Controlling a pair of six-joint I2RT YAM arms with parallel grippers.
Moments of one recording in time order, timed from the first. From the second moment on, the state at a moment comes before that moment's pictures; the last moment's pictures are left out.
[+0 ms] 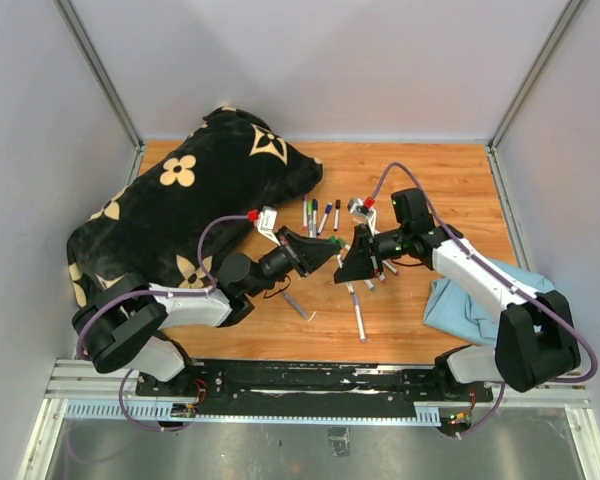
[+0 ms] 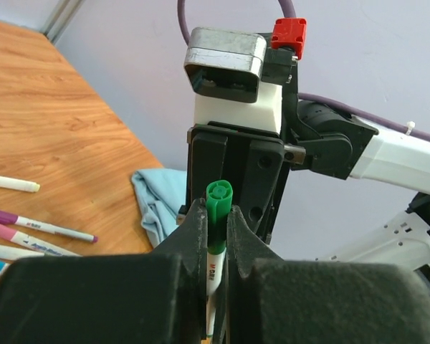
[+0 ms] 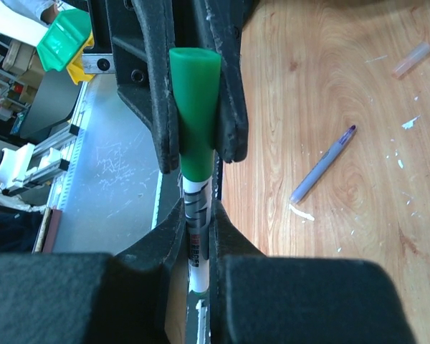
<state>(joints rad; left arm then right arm) -0.88 1.45 0.46 1.31 0.08 -0.86 0.39 1.34 0.89 -0.38 -1.31 -0.17</state>
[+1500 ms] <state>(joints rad) -0.59 1.53 0.66 0.14 -0.32 -0.99 0.76 1.87 1.17 -0.54 -0.41 0.07</state>
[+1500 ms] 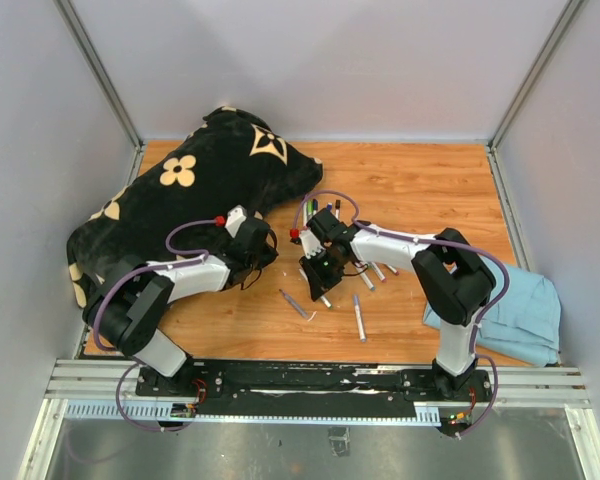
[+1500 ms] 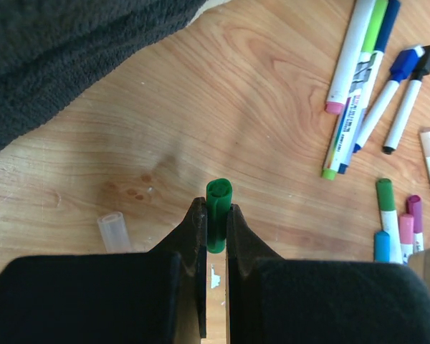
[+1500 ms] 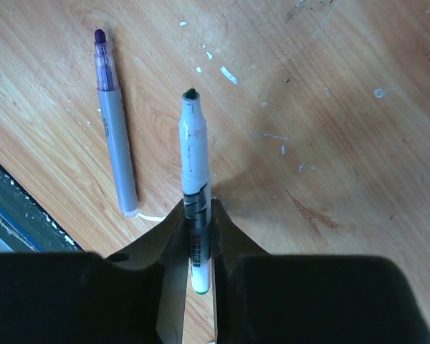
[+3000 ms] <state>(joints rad) -0.59 1.42 0.67 0.03 -0.27 -1.04 0.70 1.78 1.22 -0.62 -0.48 -0.01</state>
